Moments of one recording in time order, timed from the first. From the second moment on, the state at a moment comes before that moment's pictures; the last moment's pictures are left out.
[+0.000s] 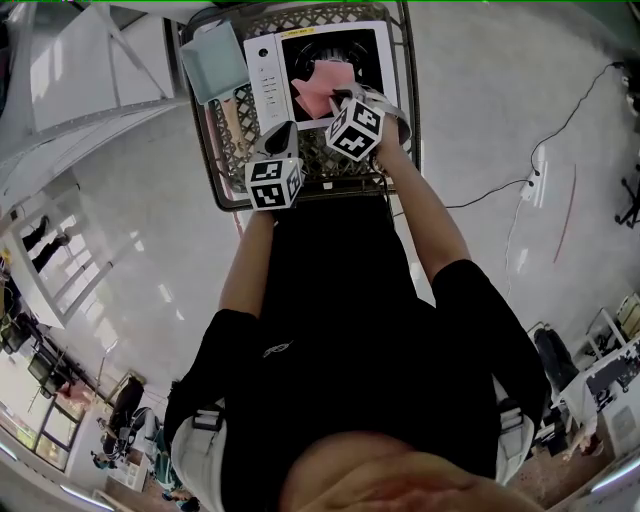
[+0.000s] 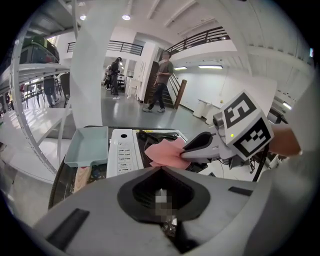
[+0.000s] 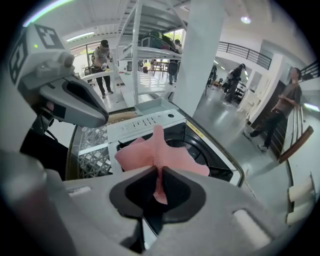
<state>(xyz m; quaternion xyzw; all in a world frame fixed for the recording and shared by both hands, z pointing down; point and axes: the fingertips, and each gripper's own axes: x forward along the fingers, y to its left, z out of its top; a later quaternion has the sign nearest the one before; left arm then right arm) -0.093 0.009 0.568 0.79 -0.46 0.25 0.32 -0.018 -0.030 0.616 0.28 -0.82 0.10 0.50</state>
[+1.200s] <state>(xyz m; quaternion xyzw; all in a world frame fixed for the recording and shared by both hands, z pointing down) -0.031 0.007 0.569 0.82 -0.39 0.27 0.31 0.074 -0.013 0.615 0.35 -0.79 0.14 0.49</state>
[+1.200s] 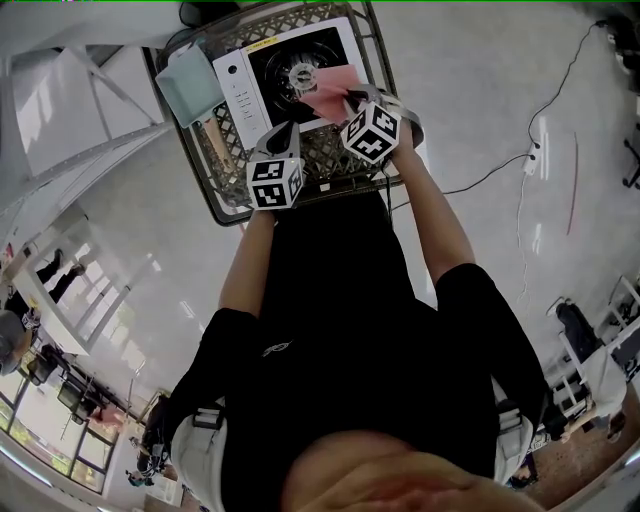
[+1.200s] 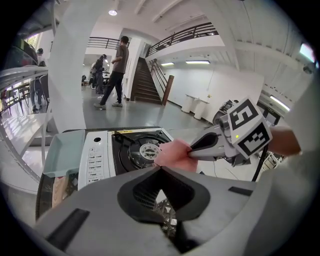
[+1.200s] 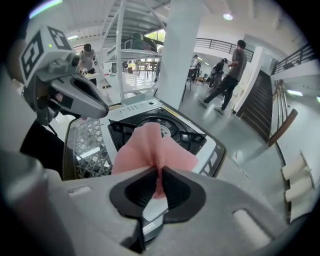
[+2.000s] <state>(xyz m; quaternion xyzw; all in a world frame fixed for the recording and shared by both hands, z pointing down) -0.027 0.008 0.569 0.82 -0.39 0.28 0.30 0.138 -0.003 0.636 0.40 -0.75 0.22 0.47</state>
